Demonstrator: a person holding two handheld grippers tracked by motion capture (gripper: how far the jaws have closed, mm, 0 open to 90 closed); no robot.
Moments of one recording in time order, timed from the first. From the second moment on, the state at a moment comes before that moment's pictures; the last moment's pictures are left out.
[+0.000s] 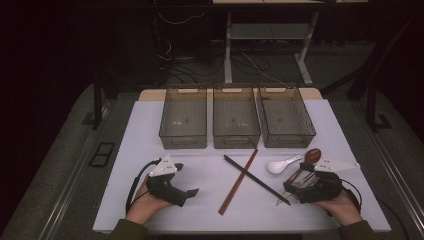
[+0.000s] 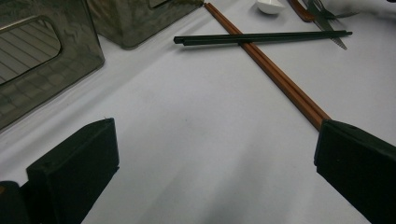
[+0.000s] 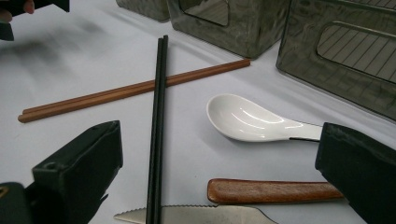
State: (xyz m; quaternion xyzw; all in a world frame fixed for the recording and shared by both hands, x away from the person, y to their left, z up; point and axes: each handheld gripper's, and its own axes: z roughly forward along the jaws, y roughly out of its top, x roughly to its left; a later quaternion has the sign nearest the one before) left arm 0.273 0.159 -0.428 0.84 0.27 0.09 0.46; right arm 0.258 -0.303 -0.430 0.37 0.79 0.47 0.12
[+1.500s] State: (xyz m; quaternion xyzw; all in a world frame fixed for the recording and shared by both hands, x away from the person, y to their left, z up) left arm 0.270 0.161 -0.427 0.83 0.27 0.10 0.48; right arm 0.267 -0.282 -0.412 0.36 0.79 0.48 0.11
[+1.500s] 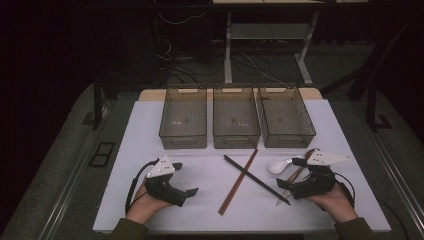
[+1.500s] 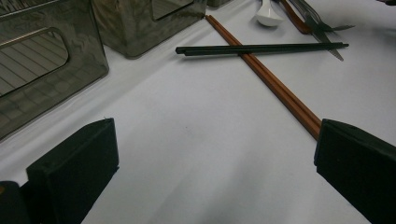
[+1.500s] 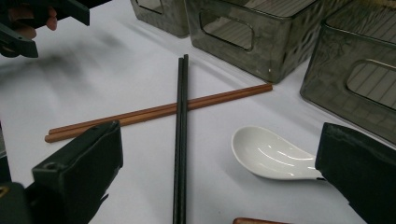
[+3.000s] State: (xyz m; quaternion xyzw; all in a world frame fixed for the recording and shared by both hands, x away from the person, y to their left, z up) left arm 0.272 0.159 -0.428 0.83 0.28 0.09 0.48; right arm 0.288 -0.245 -0.407 0.34 0.83 0.44 0.07
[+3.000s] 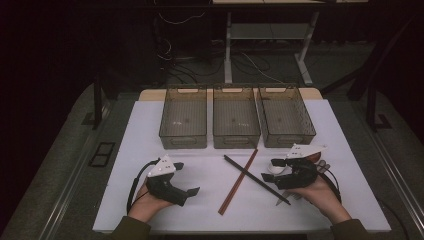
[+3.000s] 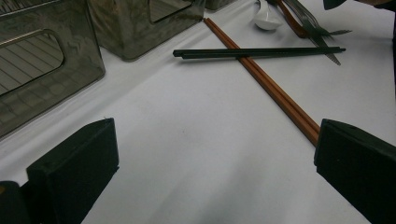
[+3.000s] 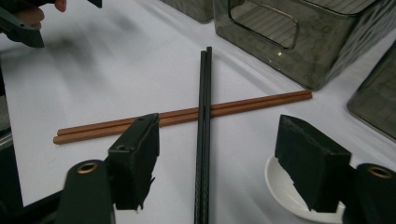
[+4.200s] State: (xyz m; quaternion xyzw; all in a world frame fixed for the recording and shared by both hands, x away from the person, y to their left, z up) left arm 0.272 0.161 -0.429 0.82 0.28 0.09 0.48; right arm 0.302 -0.221 -0.422 0.31 0.88 0.35 0.04
